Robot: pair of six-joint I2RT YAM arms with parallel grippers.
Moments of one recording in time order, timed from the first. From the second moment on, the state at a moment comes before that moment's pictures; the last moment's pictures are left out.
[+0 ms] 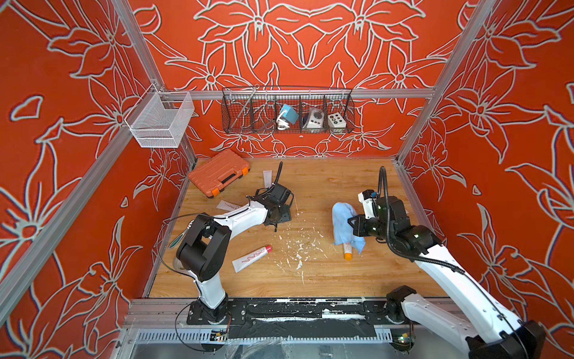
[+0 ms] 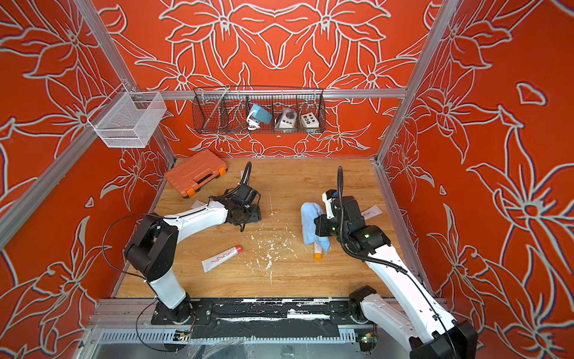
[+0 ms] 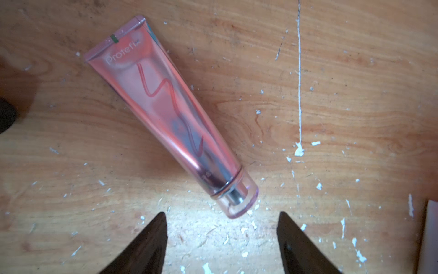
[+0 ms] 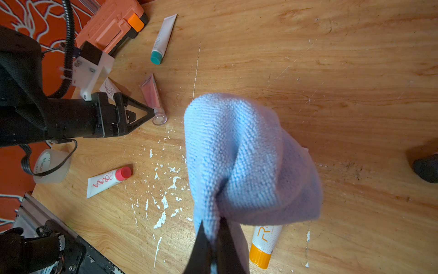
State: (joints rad) left arm -0.52 1.76 1.16 -0.51 -0.14 -0.72; right arm 0.43 0.92 0.83 -0.65 -0.20 0.37
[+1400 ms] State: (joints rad) left arm -0.56 1.96 1.31 -0.56 -0.19 -0.79; right arm 0.42 0.93 0.82 -0.63 -0.20 0.37
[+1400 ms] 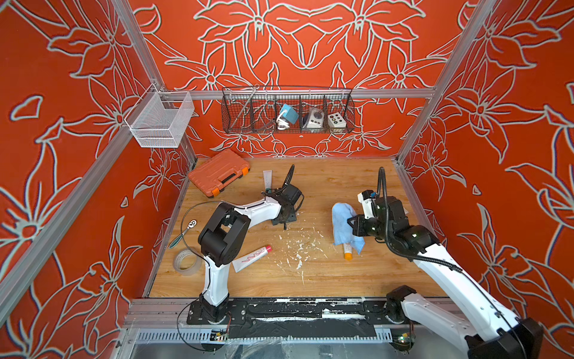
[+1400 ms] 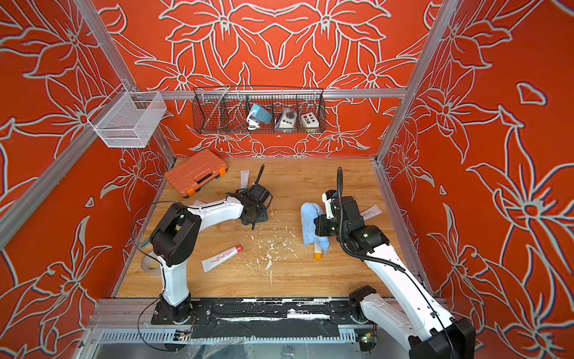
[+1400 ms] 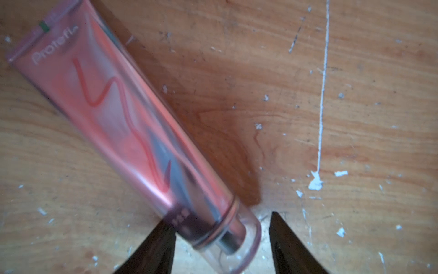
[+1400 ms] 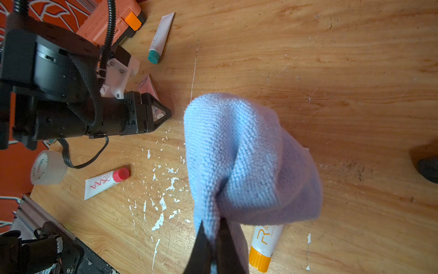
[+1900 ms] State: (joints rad) left arm -0.56 1.95 1.29 -0.57 -0.20 -0.79; right arm 0.42 0.92 0.82 -0.63 -0.20 0.37
